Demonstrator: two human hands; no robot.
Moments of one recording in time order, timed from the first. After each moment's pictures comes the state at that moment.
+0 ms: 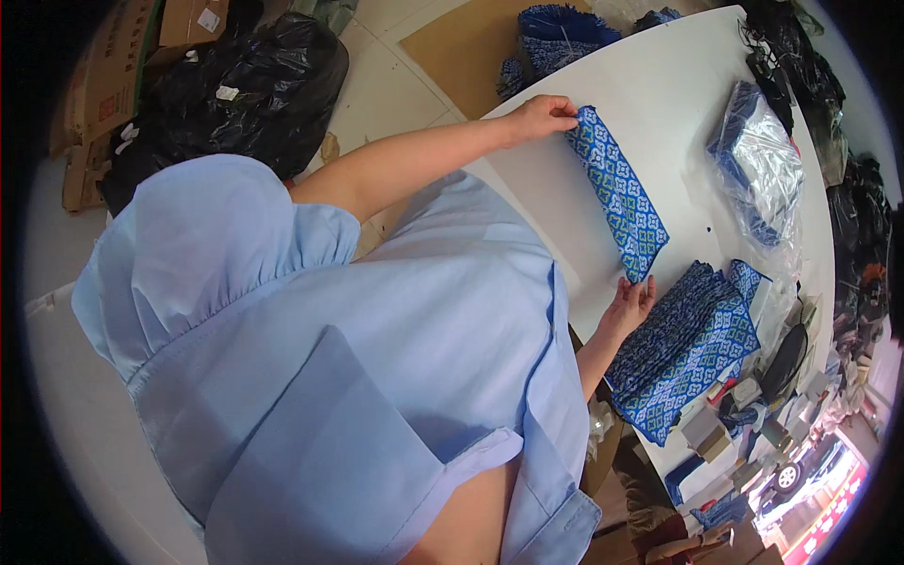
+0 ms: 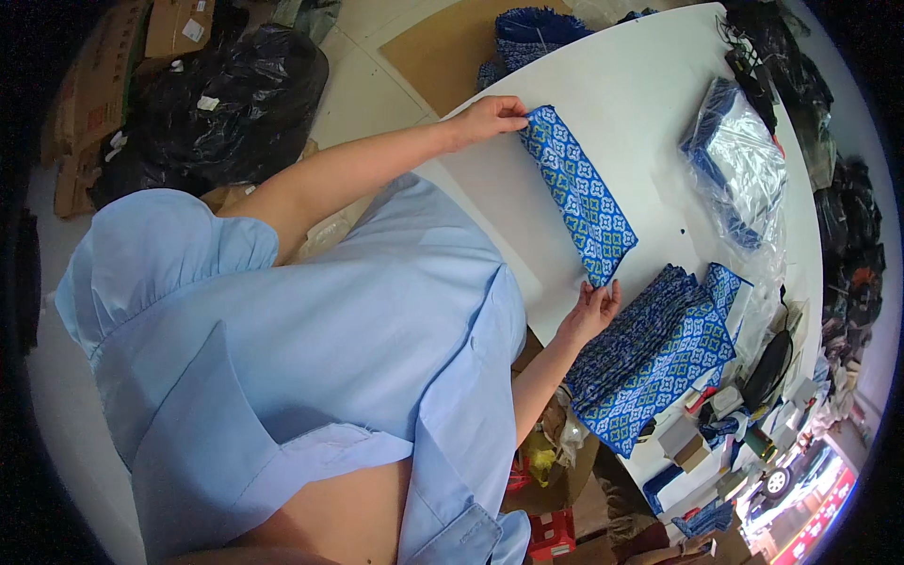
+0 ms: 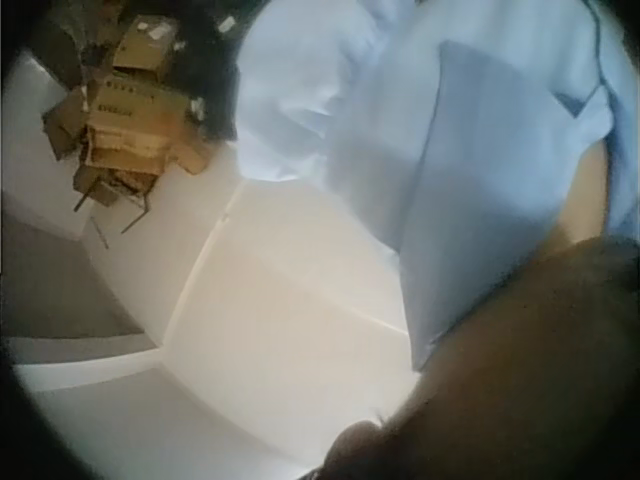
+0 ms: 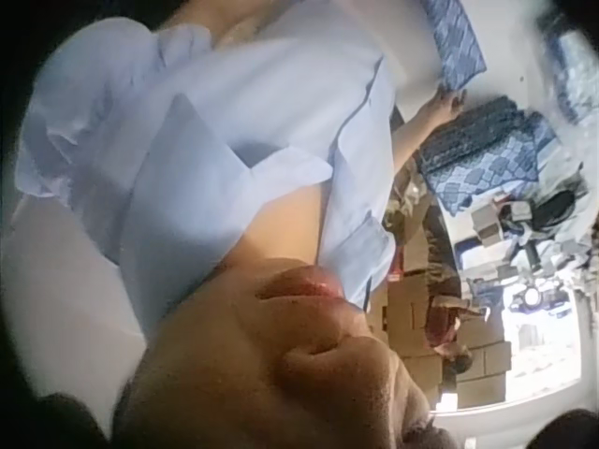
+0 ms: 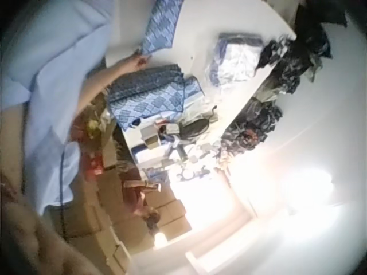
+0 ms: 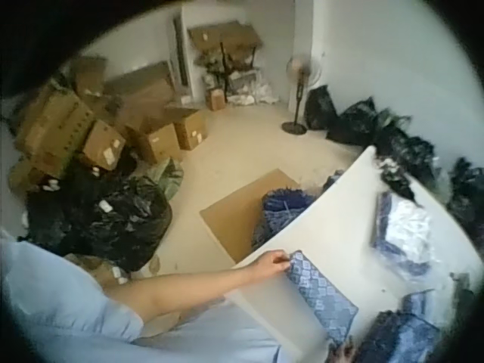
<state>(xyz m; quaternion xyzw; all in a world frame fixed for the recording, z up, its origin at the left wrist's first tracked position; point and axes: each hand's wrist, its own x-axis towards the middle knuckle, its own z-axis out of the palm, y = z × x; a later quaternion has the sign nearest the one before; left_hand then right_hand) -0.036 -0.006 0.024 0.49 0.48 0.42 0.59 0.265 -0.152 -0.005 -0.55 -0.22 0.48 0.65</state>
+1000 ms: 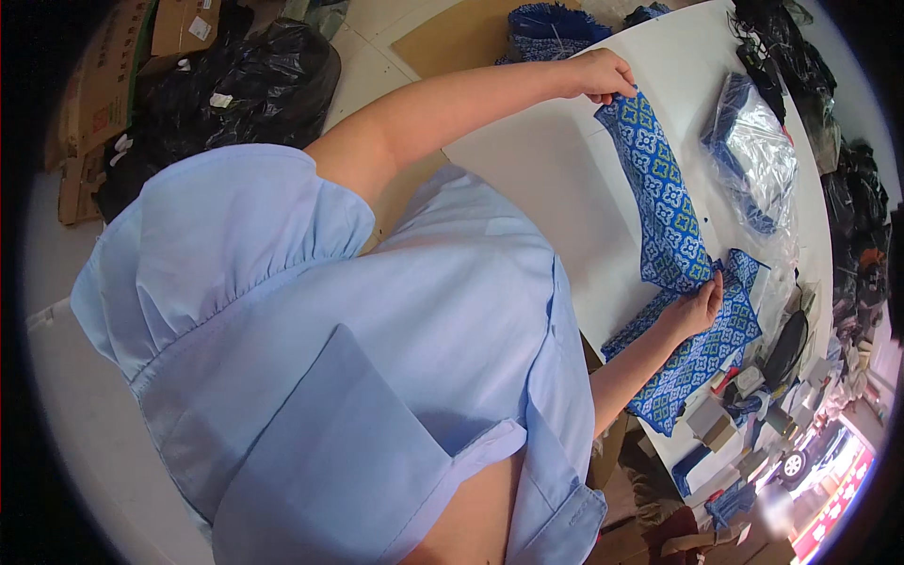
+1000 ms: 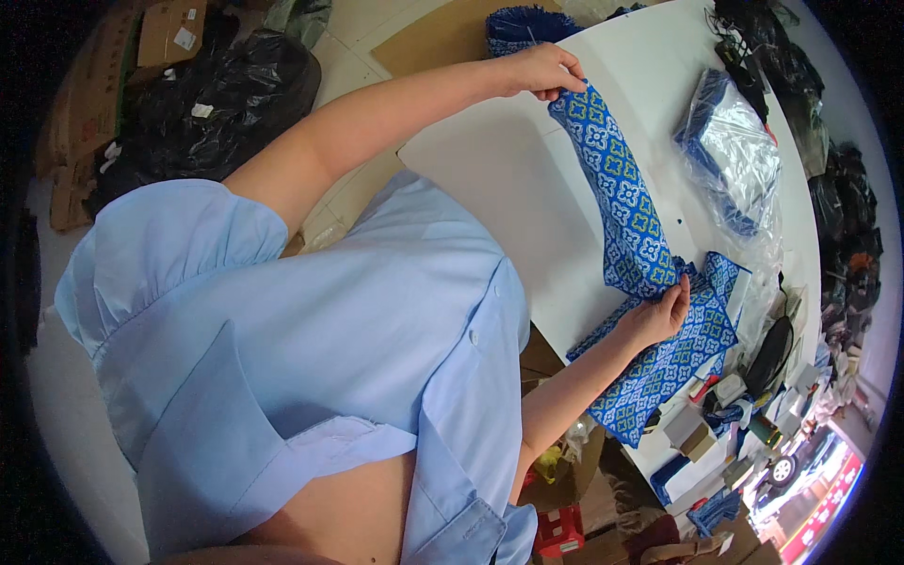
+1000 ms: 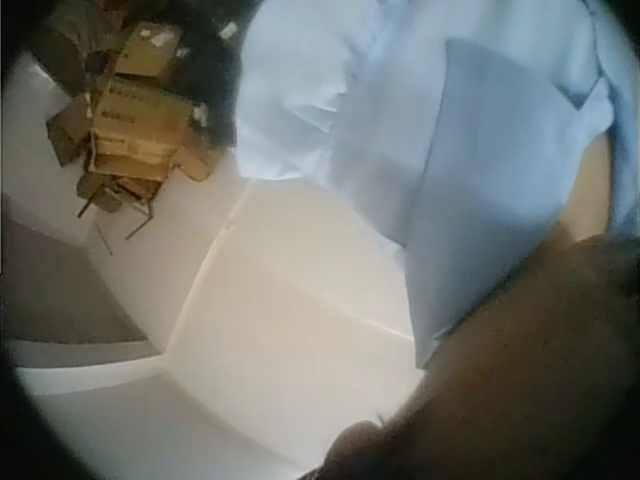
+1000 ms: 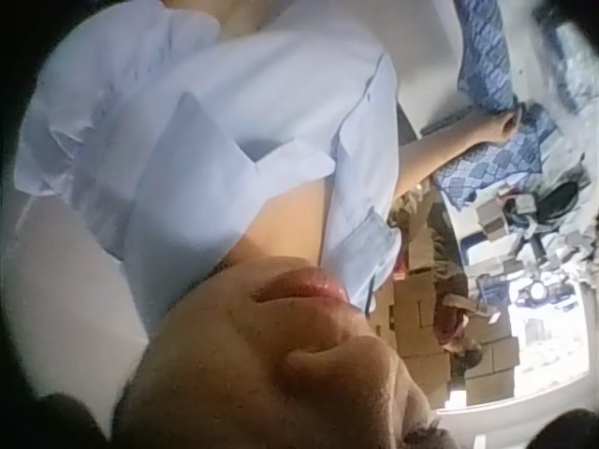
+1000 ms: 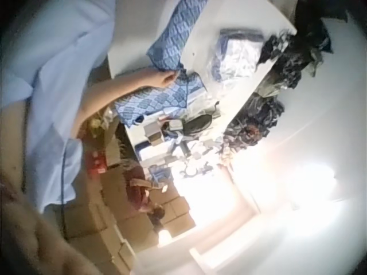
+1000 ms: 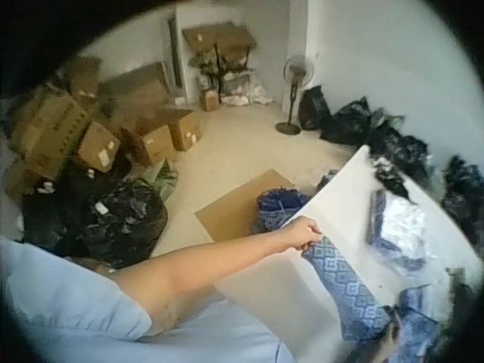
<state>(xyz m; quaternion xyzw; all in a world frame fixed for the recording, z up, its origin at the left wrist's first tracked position) -0.010 0.055 0.126 0.56 0.52 0.32 0.55 0.297 -0.096 0.090 -0.56 -0.30 0.31 0.71</state>
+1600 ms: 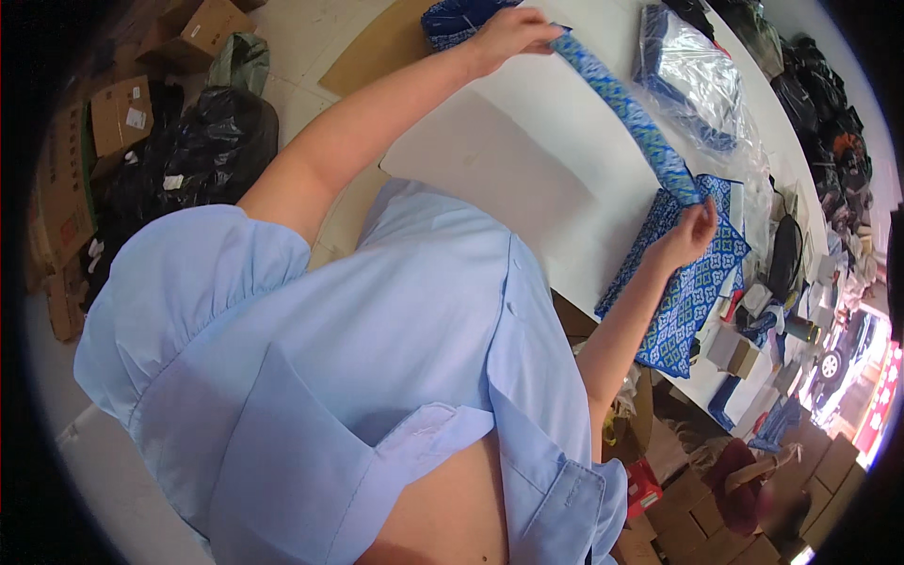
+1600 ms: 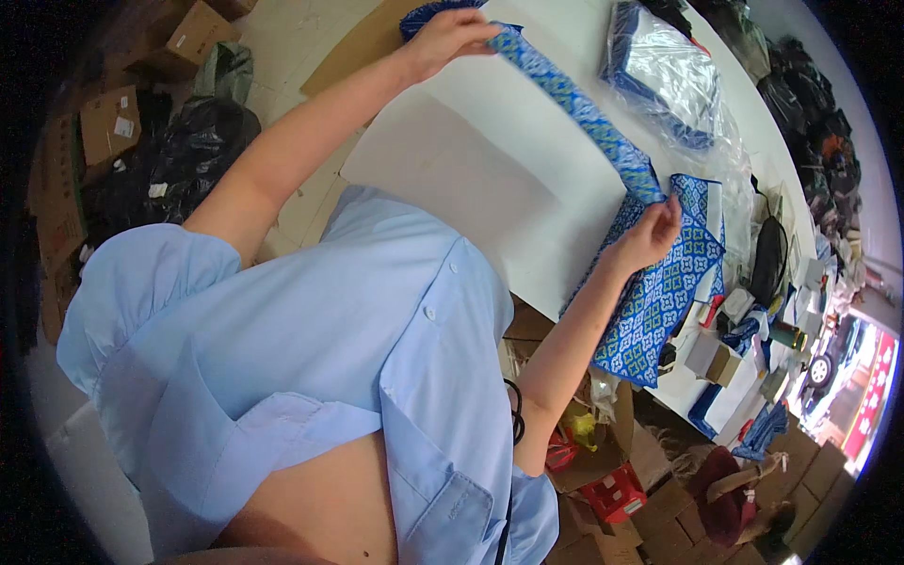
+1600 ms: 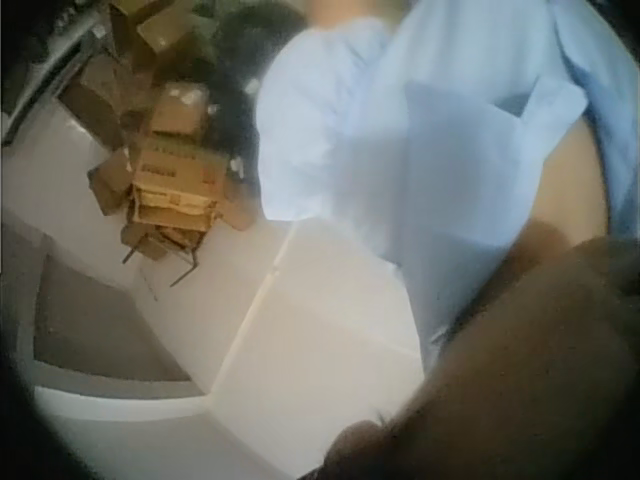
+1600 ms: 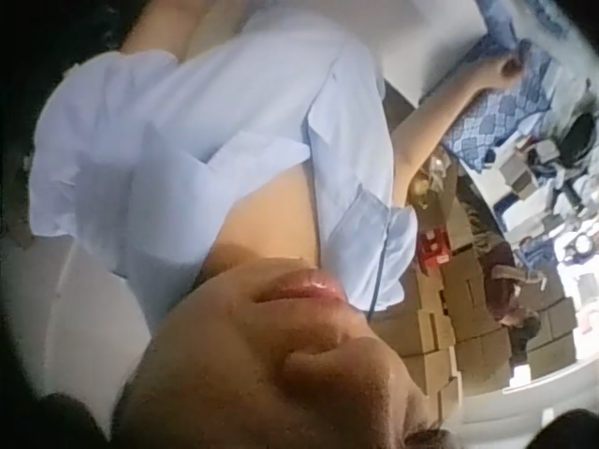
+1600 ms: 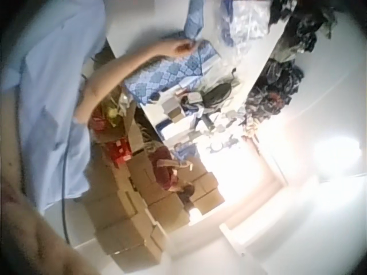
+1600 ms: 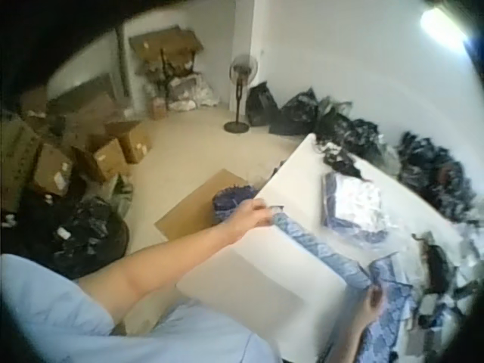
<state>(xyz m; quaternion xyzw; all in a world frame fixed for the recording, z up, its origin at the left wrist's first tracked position) -0.002 0.070 0.123 0.53 0.35 0.46 0.62 0.293 -0.082 0.095 -0.57 -0.39 0.13 0.71</state>
